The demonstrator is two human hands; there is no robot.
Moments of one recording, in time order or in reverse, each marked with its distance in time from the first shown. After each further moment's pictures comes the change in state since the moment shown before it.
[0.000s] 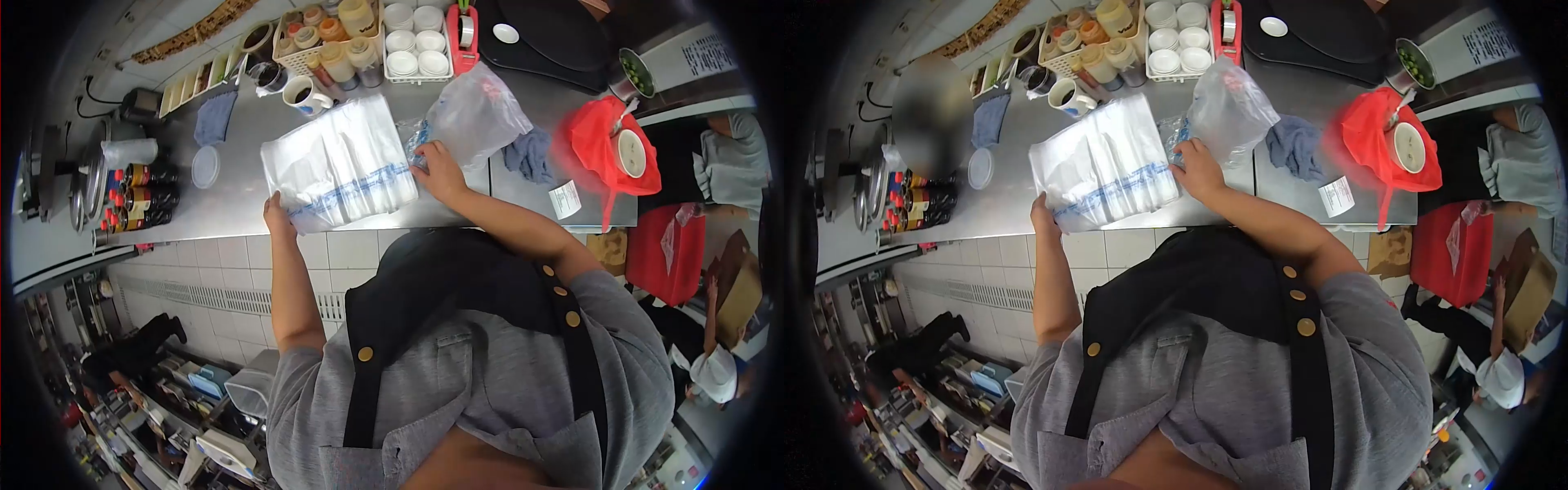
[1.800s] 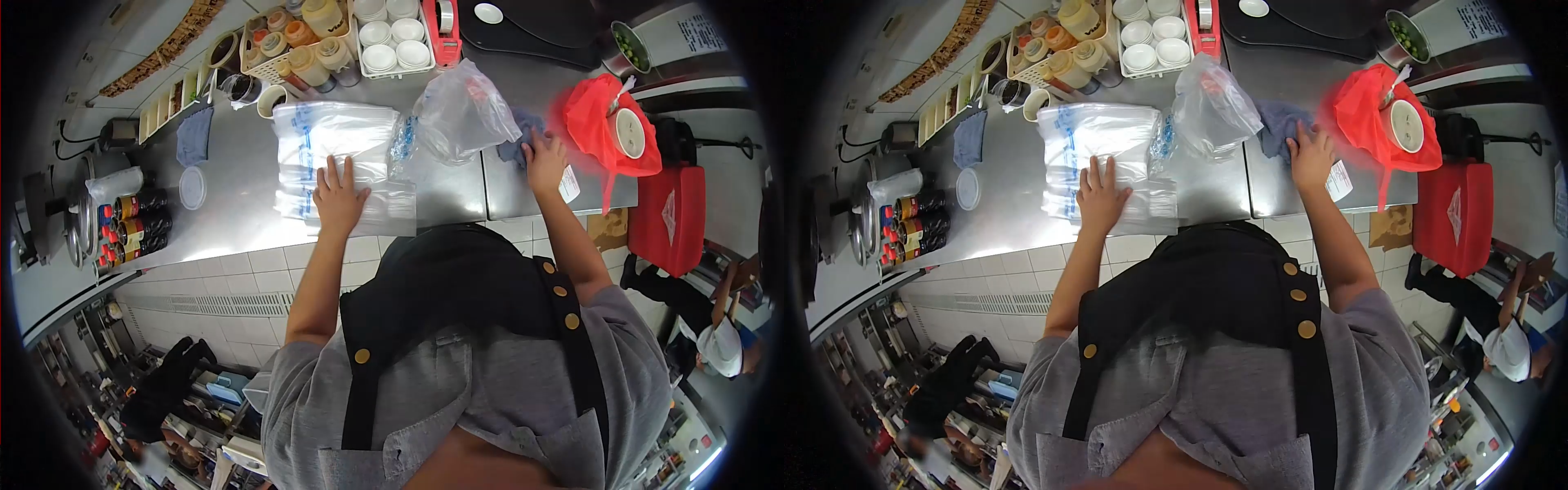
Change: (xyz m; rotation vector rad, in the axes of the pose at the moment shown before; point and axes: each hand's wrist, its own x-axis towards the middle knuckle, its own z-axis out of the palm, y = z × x) left_hand -0.088 -0.063 0.125 1.786 -0.484 1.053; right_hand -0.058 0.146 -0.143 -0.716 0.632 0.195
